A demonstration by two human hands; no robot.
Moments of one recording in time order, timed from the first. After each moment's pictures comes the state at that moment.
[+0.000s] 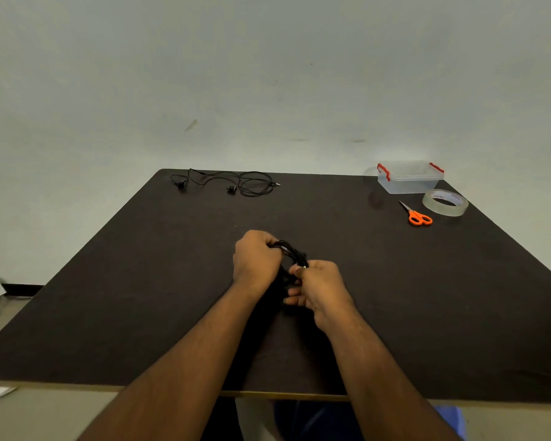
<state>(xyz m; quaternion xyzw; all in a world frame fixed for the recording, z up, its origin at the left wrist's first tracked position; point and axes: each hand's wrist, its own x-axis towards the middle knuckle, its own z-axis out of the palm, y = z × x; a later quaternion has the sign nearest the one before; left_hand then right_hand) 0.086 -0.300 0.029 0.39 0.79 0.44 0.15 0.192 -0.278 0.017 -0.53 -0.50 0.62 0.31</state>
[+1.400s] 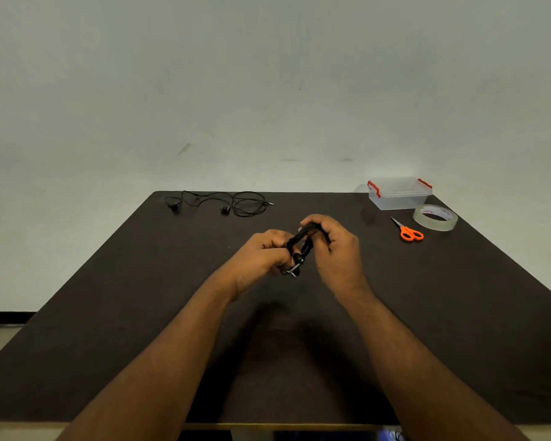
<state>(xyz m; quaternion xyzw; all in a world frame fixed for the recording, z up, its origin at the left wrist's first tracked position) 0.070 -0.292 0.064 0.54 0.54 0.51 0.39 0.208 -0.224 0.055 -0.28 -0.74 0.29 0.54</state>
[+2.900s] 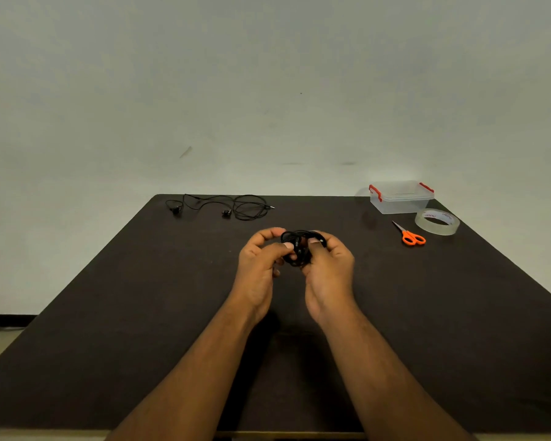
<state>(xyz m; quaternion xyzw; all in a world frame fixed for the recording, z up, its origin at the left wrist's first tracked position) 0.095 -0.294 0.050 0.33 0.48 0.72 0.39 0.179 -0.253 0.055 -0.36 -0.38 0.63 0.58</state>
